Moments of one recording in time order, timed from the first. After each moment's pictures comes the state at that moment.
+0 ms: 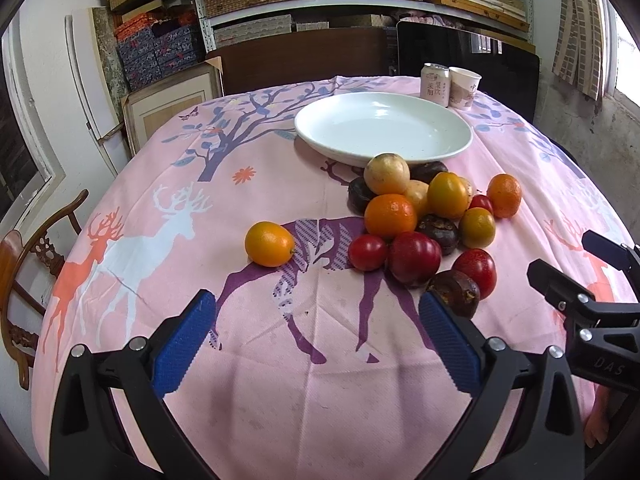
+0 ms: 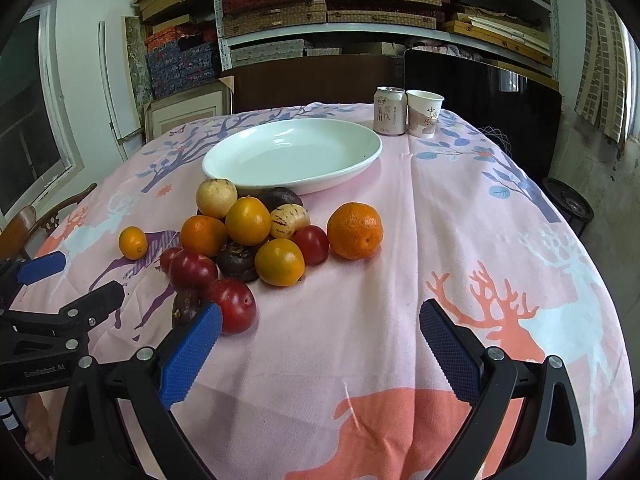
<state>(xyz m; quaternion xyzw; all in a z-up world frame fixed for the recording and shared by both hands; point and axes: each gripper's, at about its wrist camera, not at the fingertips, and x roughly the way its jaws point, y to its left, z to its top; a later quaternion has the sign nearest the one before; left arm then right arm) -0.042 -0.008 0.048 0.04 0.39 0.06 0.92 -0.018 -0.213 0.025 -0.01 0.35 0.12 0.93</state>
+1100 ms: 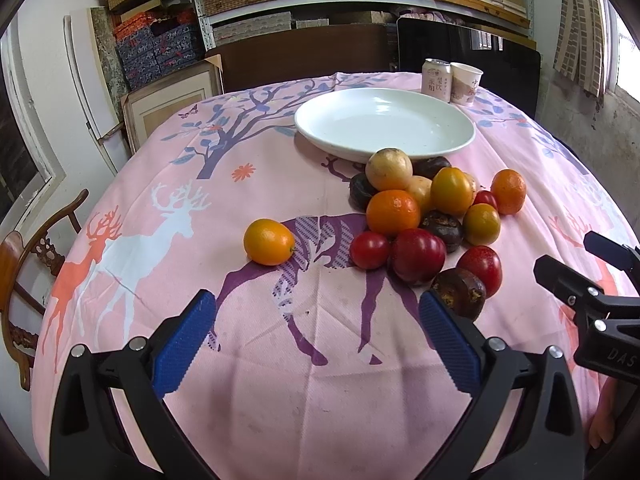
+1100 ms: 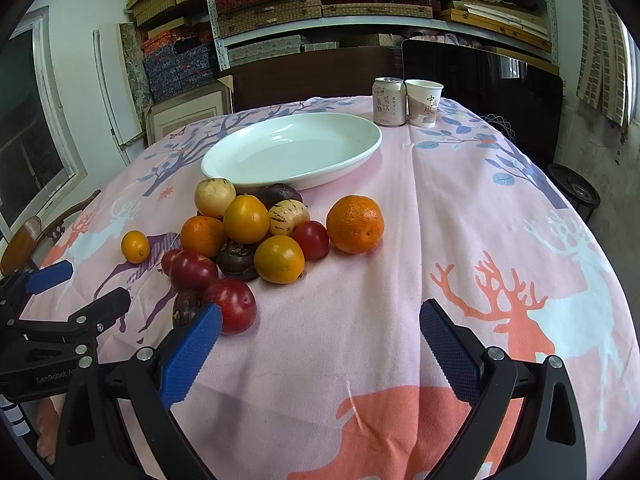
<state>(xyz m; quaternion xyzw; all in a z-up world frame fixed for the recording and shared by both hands) -0.036 -0.009 0.042 0.04 0.39 0.06 0.92 -0.014 -0.217 0.022 0.01 0.36 0.13 0.92</state>
